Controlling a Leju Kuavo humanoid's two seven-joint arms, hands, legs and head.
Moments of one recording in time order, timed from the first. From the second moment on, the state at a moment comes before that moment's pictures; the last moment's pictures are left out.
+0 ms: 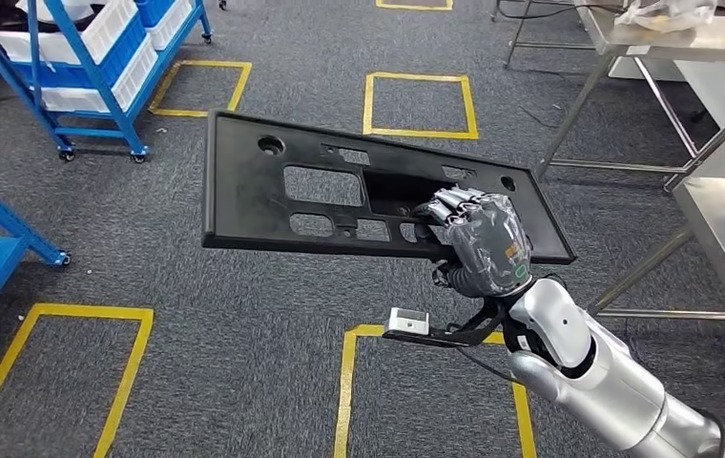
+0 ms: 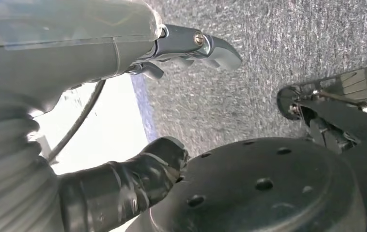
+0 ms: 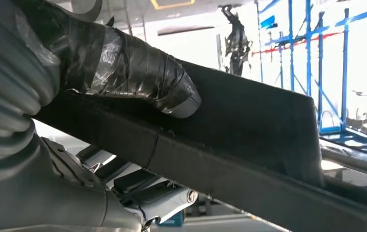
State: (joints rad) left arm -0.02 0.00 -1.10 -0.14 0.84 0.00 -0.17; right arm -0.29 -0.59 0.37 -1.85 0.97 -0.19 0.05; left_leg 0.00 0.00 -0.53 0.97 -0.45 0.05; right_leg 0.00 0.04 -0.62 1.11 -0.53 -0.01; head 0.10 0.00
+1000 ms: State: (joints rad) left arm -0.02 -0.01 -1.14 -0.14 0.81 0.04 -0.15; right arm -0.04 -0.78 0.09 -1.93 1.26 -0.18 0.12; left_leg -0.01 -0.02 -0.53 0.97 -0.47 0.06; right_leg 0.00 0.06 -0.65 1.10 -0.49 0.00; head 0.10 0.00
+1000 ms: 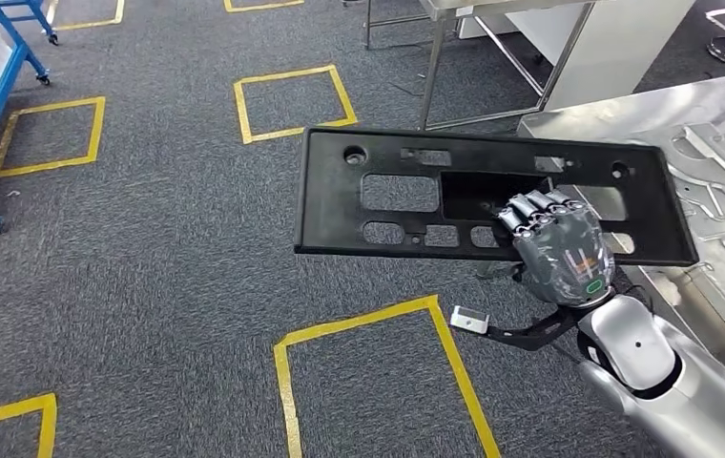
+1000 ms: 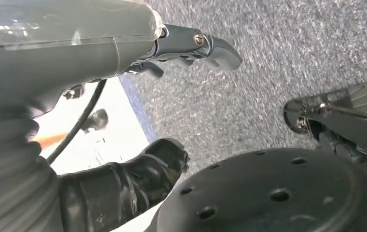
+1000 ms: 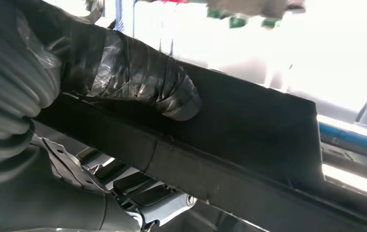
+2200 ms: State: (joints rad) left arm -0.02 -0.02 -1.14 -0.14 0.84 0.02 -0.18; right arm 0.14 -0.84 -0.16 -1.99 1.20 -0.13 0.11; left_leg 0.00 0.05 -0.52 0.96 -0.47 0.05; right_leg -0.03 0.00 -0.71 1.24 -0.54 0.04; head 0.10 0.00
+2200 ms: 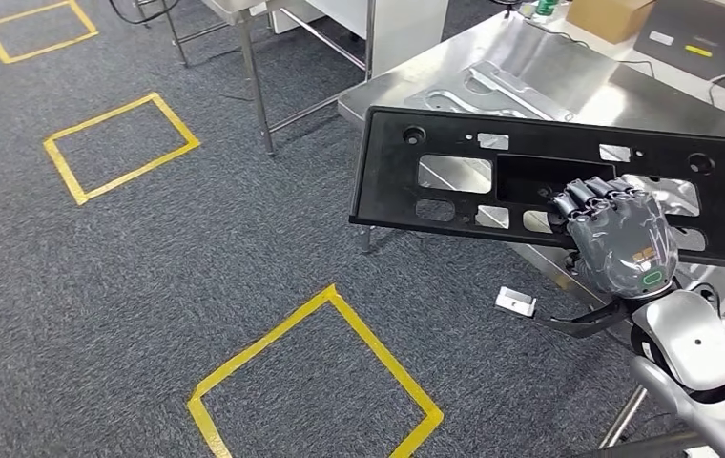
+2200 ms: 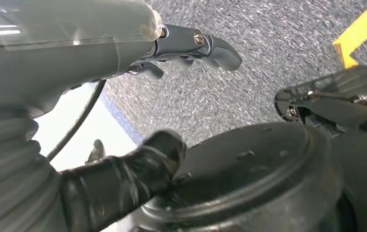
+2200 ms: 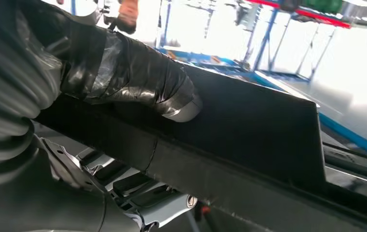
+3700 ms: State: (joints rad) left arm -0.03 -0.02 -1.14 -0.14 0.84 0.03 -0.19; right arm 0.16 -0.83 -0.23 -1.99 1.19 -0.12 0.11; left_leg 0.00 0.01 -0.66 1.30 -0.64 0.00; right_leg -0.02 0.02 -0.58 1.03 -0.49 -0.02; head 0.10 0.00
